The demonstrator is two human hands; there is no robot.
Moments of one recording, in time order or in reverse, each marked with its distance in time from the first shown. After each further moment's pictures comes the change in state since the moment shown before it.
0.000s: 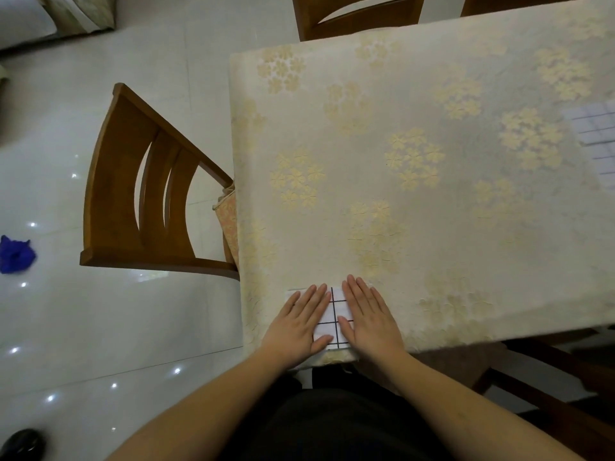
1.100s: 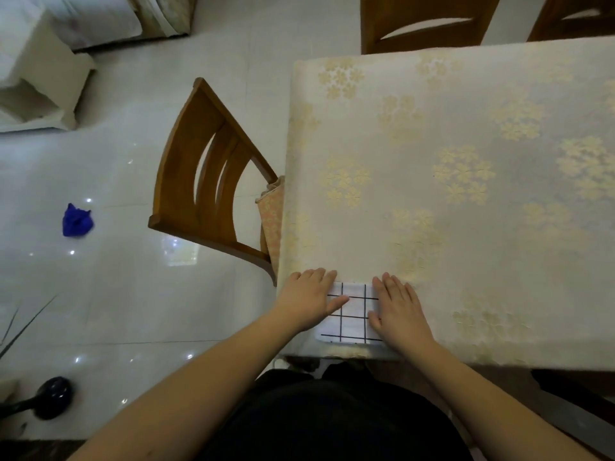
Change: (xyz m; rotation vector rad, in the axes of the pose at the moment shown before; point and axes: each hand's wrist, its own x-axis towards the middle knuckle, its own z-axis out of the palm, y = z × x) left_hand -0.018 -0.018 -0.082 -0.060 0.008 -0.234; right_hand 0.009 -0.016 -0.041 -0.047 -0.064 -0.029
